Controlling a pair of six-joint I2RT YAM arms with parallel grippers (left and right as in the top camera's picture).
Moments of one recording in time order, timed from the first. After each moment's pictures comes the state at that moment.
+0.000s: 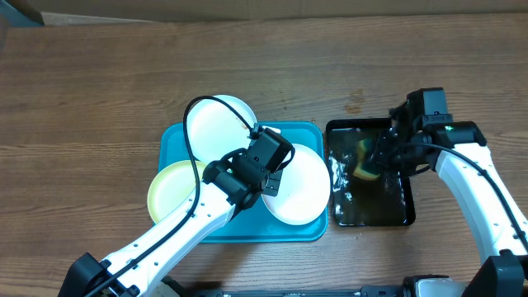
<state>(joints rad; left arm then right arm) -0.70 1.44 0.99 -0.66 -0.20 -0.41 0.05 1.47 1.06 -0.90 -0.41 0.38</state>
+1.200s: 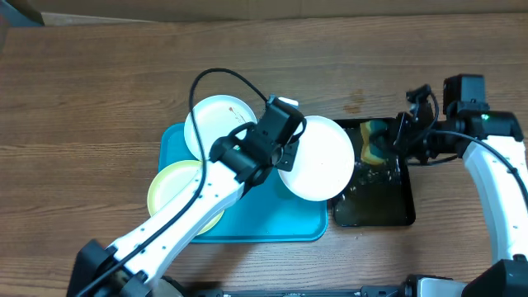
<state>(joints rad) -0.69 1.54 1.21 -0.65 -0.16 -0.33 -0.09 1.47 1.20 -1.01 -0.68 0.25</state>
